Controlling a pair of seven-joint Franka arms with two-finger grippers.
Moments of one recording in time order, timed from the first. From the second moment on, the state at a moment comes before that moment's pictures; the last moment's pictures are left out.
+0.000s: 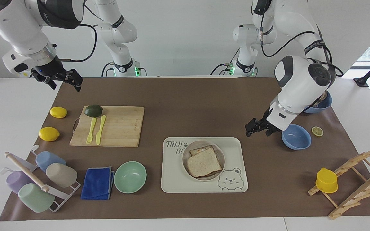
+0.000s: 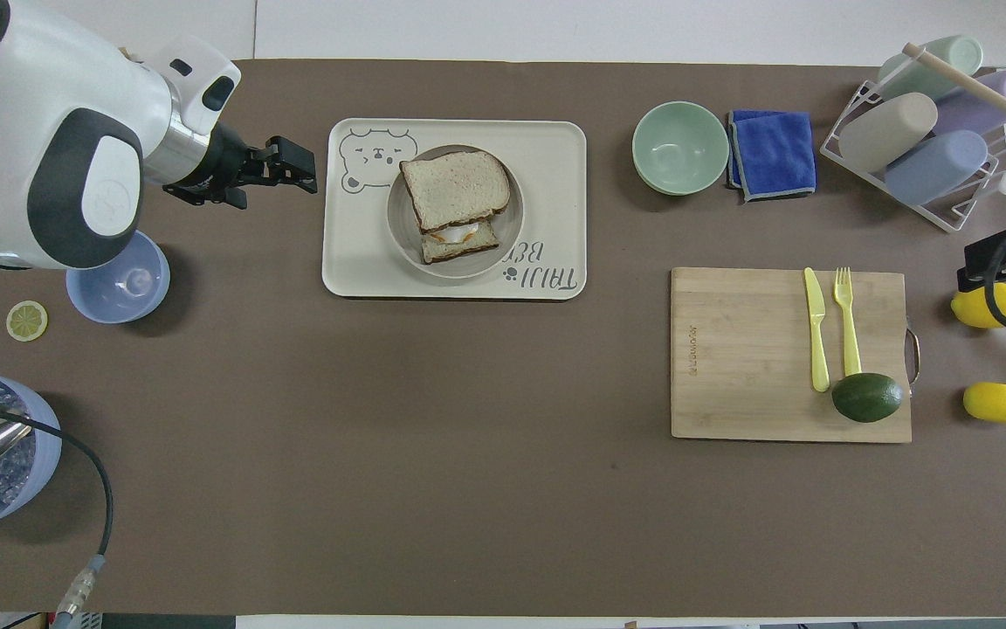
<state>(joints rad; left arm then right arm) -0.14 0.32 -0.10 -1.49 -0.14 1.84 -0.23 0.03 0.03 -0.13 -1.56 -0.04 1.47 0.02</state>
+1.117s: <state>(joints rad) -0.07 -0.07 -0.09 -1.70 -0.03 1.52 -0.17 0.03 0.03 -0.13 -1.56 -0.04 1.47 0.02</state>
